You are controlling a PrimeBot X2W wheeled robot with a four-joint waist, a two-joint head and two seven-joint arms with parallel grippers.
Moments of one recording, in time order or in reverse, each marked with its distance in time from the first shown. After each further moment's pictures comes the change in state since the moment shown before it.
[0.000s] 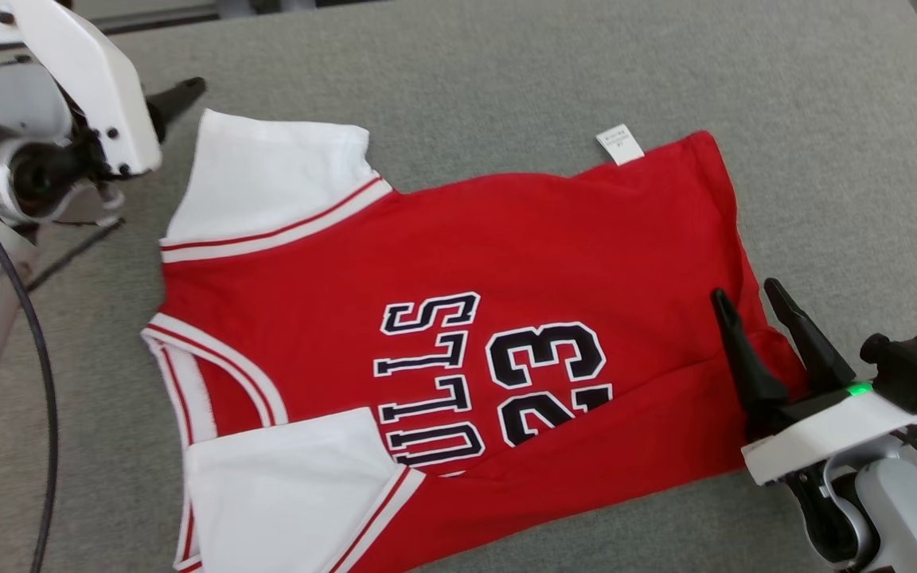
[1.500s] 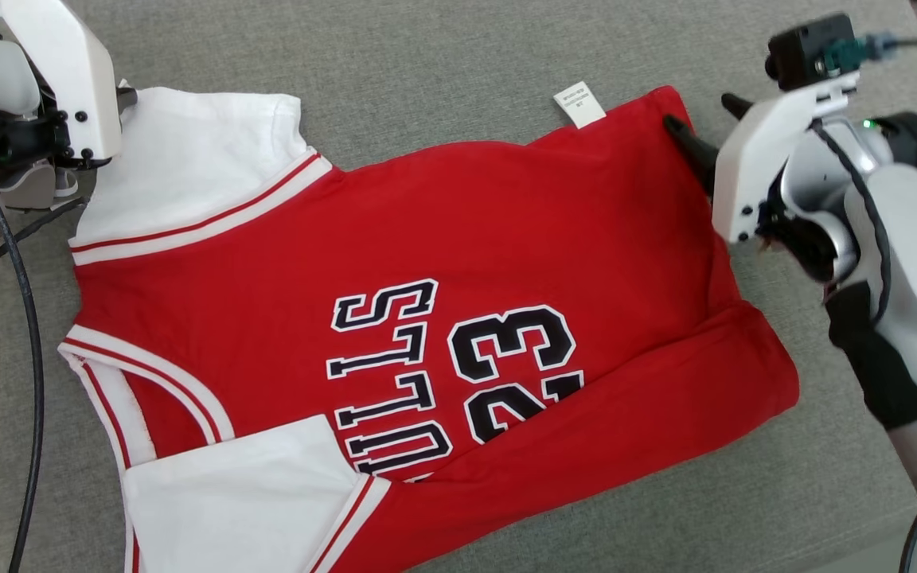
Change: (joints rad) left arm -0.151 -0.027 -0.105 0.254 0.062 -0.115 0.113; right arm -0.659 0.087 0.053 0.390 -0.195 0.000 0.654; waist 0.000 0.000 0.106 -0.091
